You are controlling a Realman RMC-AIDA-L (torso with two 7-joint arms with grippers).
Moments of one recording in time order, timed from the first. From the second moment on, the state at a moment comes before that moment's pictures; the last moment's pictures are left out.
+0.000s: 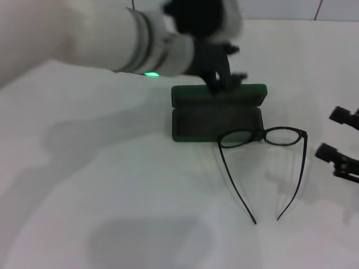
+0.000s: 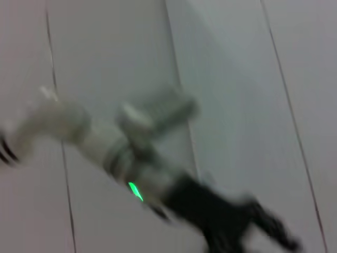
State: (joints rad) left arm -0.51 -2.09 1.72 1.55 2.42 1.00 -2.19; right arm 0.34 1.98 -0.87 -0.35 -1.46 -1.78 0.91
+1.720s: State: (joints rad) left arm -0.12 -2.09 1.23 0.54 1.08 1.73 -1.06; right arm 1.08 2.02 -1.34 -0.70 -2.47 -1.45 2.00
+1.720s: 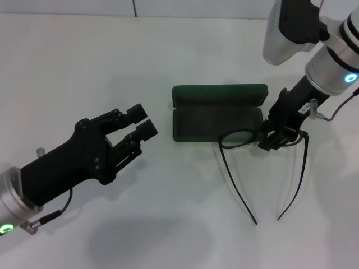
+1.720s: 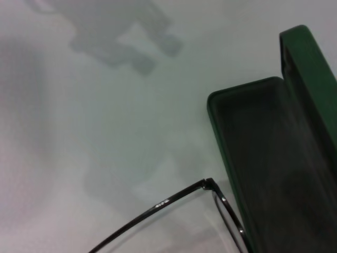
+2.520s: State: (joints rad) left arm -0.13 -2.09 1.23 0.52 1.09 1.73 -1.06; right arm 1.06 2.03 -1.42 -0.70 -2.41 -1.37 2.00
